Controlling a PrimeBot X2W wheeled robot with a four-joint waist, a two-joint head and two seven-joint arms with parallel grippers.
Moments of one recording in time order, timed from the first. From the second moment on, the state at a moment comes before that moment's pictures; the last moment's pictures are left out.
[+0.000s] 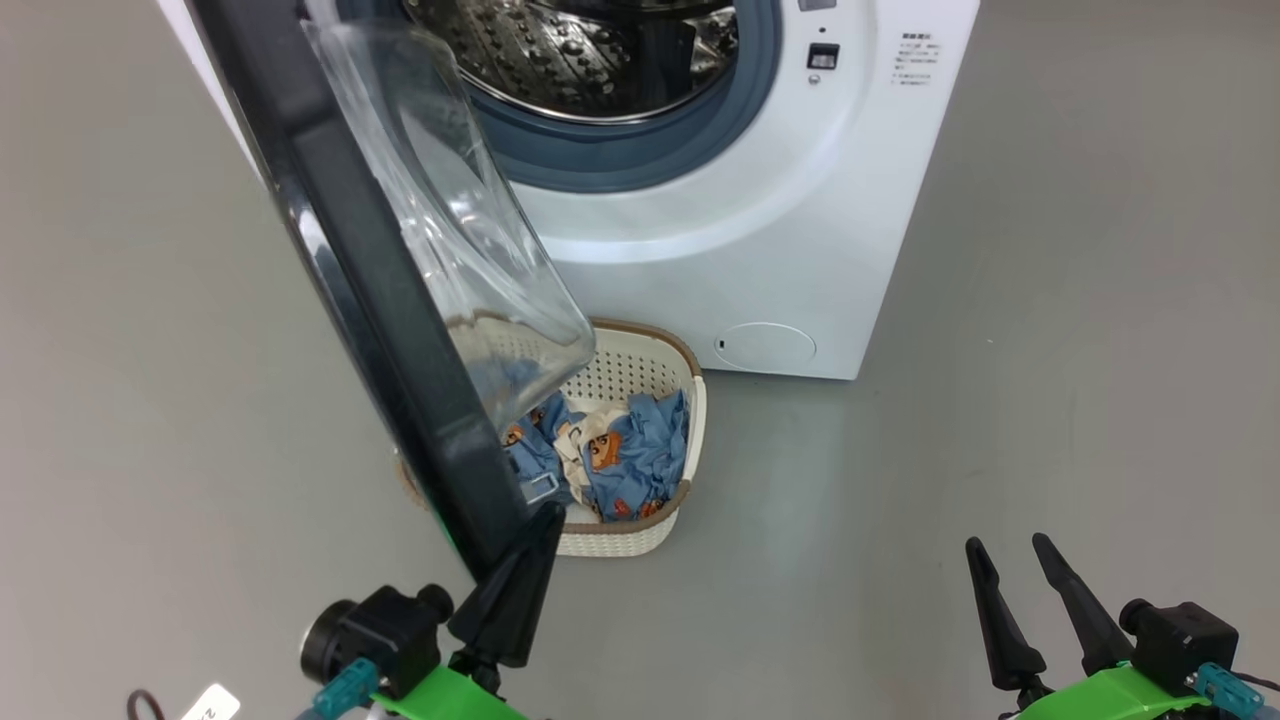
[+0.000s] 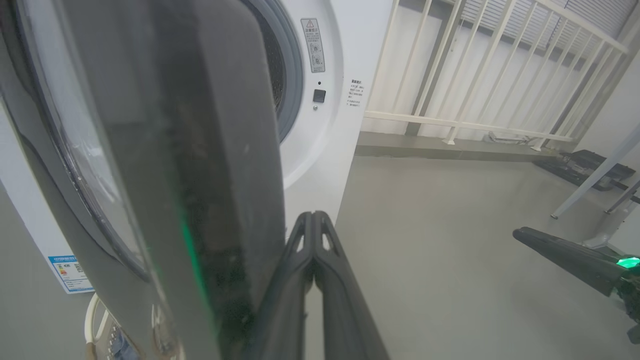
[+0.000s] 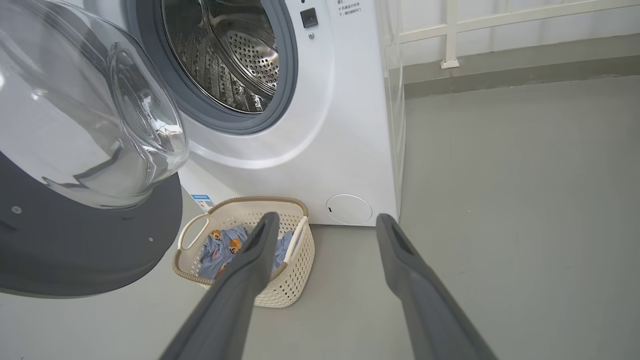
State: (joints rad) left arm -0.13 0.05 -0.37 0.15 -0.31 -0.13 -0.26; right arm 0.00 -0.12 0.02 0.23 0.34 0.13 -0.25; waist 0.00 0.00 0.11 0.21
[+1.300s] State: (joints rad) left arm -0.08 0.10 -0.26 0.12 -0.32 -0.02 -0.23; right arm 0.00 -0.12 0.02 0.25 0.37 0.13 -0.25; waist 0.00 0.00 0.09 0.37
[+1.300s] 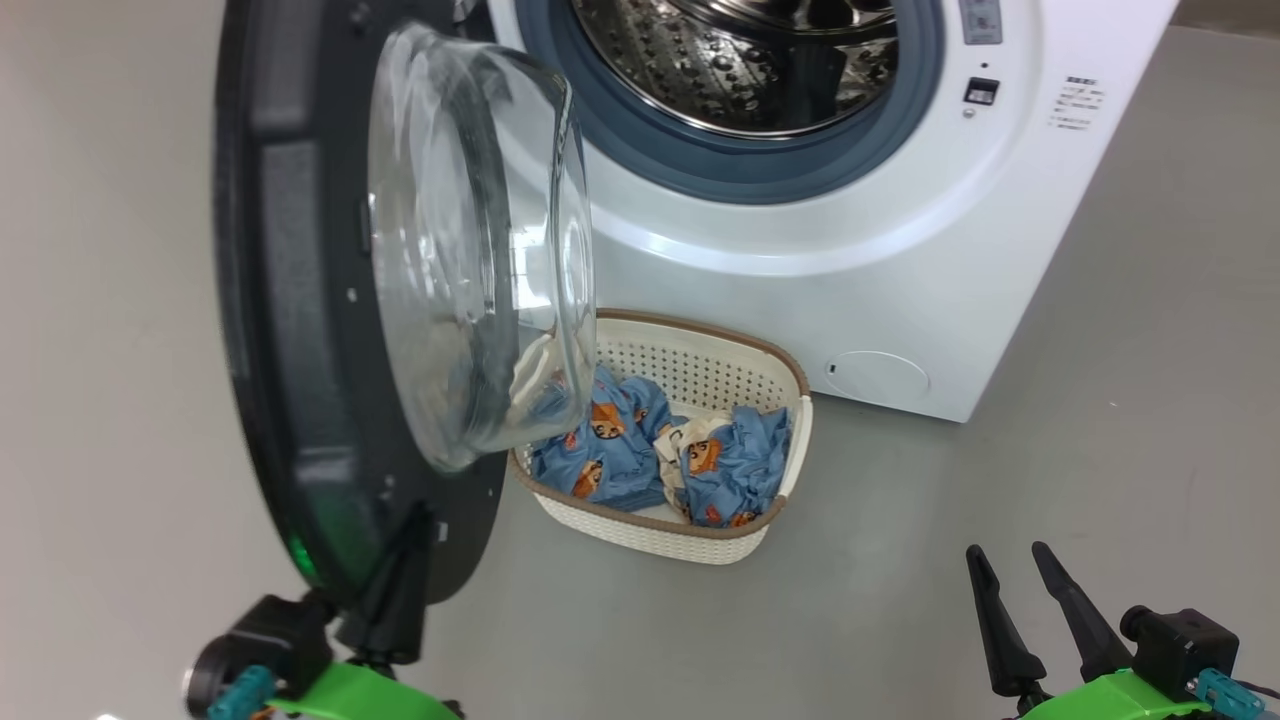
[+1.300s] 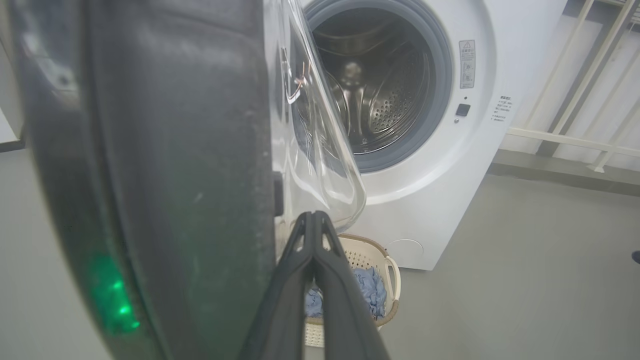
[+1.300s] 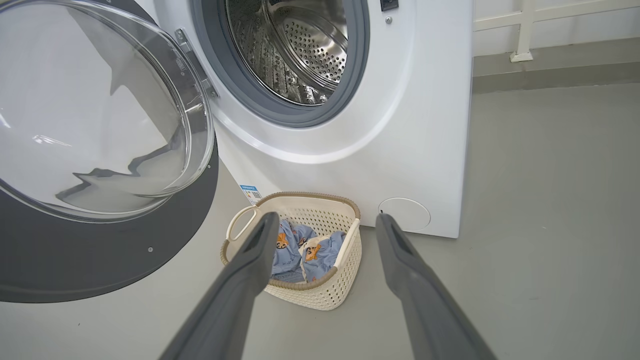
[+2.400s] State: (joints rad) left arm -0.29 0.19 0.19 0.39 -0.39 0.00 -0.25; right arm -0.03 -0.17 0.04 0.23 0.36 0.13 -0.25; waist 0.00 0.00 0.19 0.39
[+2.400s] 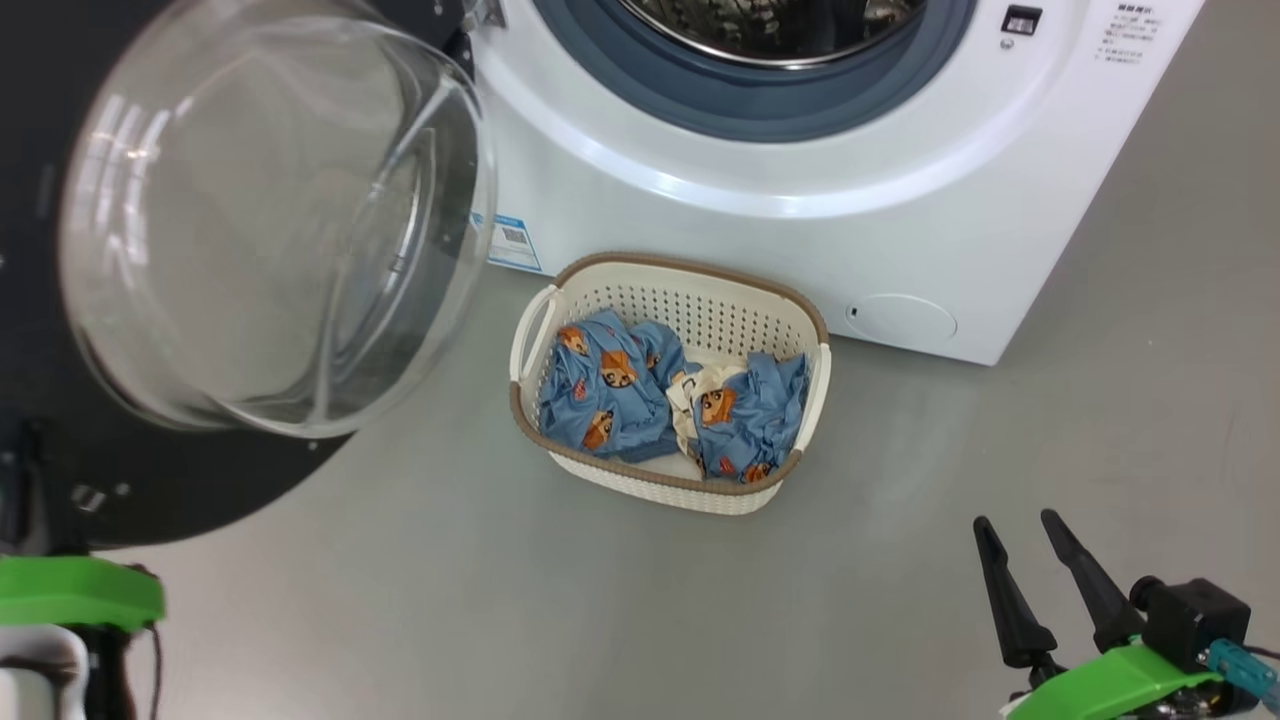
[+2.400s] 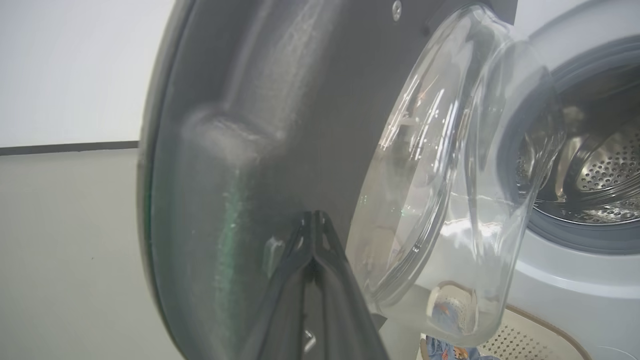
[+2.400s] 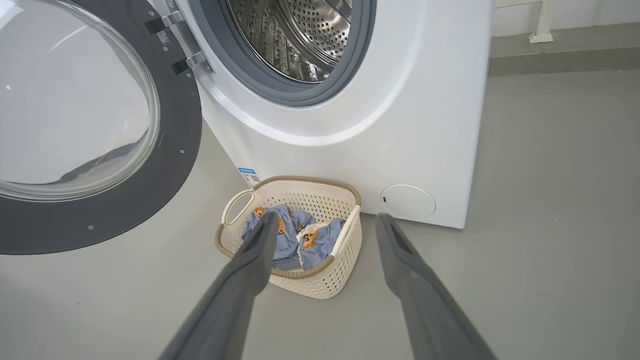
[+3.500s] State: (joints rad) left arm -0.41 0.15 0.44 0.45 -0.23 -0.10 -0.26; right arm -0.12 -0.18 0.09 0.25 0.35 0.13 -0.25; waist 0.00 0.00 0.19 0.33
